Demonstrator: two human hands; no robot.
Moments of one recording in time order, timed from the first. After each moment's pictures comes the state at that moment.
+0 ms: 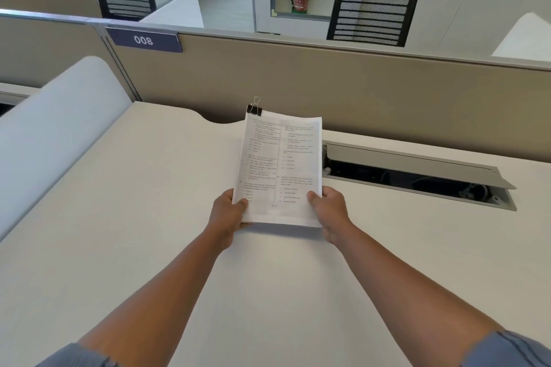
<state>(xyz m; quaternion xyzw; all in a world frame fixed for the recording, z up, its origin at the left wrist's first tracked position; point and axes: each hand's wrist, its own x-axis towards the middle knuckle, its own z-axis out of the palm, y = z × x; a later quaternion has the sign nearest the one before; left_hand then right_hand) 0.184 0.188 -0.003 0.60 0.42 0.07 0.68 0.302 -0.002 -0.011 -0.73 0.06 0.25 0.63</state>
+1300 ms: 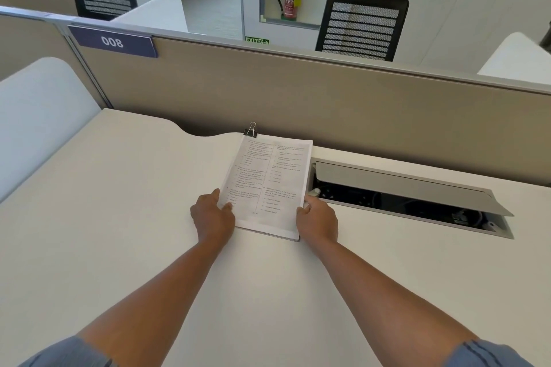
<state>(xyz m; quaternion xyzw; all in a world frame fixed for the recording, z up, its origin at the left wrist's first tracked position) 0.252 0.210 -0.043 0.80 0.45 0.12 0.38 0.350 0.018 -0.032 -0.93 -0.05 0.12 0.35</state>
